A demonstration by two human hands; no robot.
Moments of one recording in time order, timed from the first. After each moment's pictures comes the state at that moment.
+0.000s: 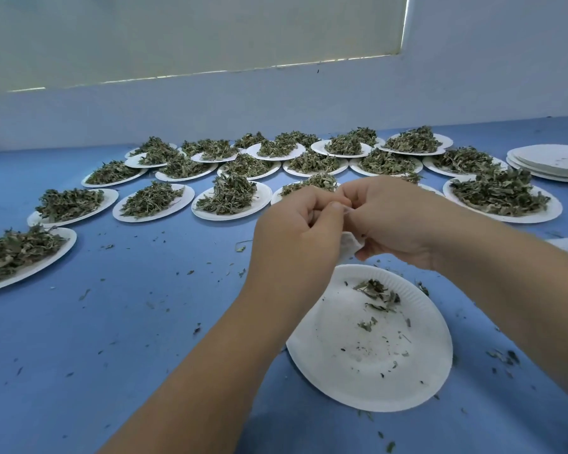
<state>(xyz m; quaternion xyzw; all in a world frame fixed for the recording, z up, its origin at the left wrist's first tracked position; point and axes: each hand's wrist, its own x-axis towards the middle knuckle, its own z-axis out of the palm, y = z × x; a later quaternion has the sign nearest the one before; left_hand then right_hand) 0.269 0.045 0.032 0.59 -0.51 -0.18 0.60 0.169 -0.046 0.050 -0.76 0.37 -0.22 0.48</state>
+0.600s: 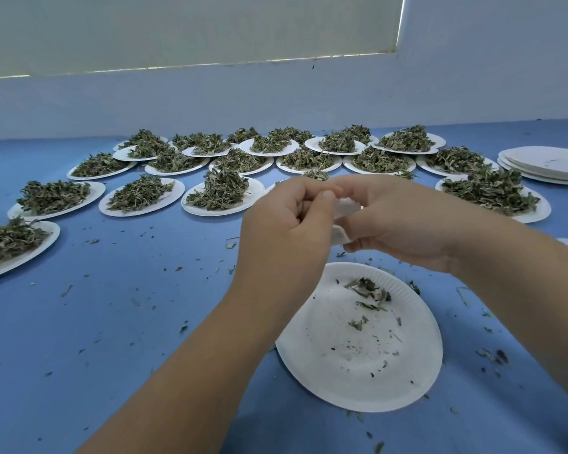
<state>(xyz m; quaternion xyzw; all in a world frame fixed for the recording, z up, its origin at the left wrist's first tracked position) 0.269 0.045 0.031 0.55 -0.52 -0.17 0.63 0.155 -0.046 0.054 -0.78 0.27 -0.19 0.53</state>
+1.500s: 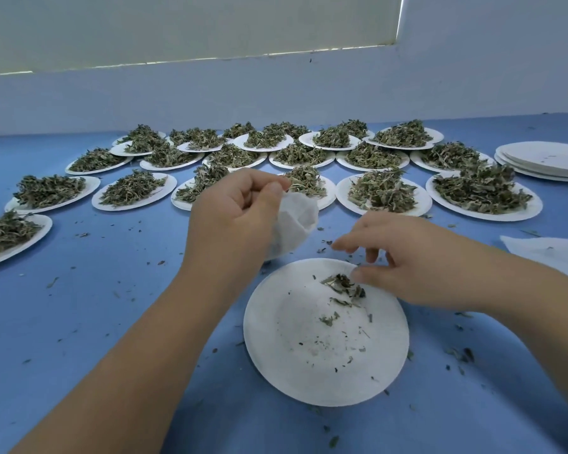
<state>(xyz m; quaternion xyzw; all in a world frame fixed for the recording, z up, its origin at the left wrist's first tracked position) 0.282 0.037 0.028 0.59 -0.51 -0.09 0.62 0.099 -0.055 0.021 -0.95 0.28 -0.09 0.15</state>
